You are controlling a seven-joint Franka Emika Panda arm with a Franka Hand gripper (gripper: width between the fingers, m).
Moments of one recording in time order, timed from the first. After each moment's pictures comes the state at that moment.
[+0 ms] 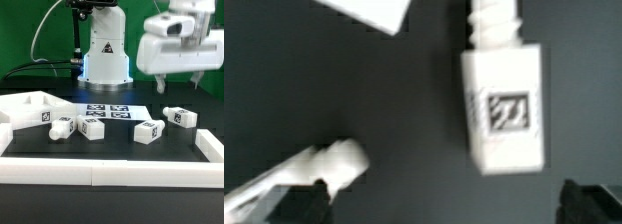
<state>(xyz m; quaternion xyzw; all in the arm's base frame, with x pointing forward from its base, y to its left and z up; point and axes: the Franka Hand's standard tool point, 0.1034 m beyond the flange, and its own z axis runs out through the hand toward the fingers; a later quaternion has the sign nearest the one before) 0.441 0.111 0.097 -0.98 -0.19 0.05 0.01</state>
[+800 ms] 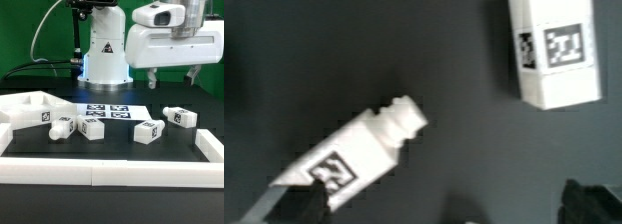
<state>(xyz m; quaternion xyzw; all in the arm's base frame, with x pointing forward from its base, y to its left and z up) 0.462 0.090 0.090 -1.00 -0.07 0.05 0.00</state>
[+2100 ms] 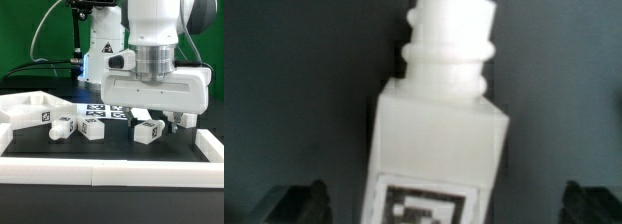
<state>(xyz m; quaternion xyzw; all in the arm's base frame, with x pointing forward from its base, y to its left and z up) 0.496 0.058 0.015 -0.97 0.23 0.02 0.04</state>
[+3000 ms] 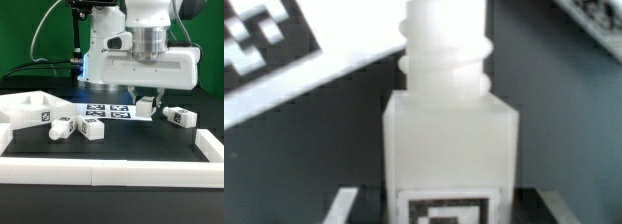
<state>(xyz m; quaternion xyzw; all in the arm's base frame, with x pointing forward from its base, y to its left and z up) 0.418 0.061 0.047 -0.98 0.21 0.02 0.03</state>
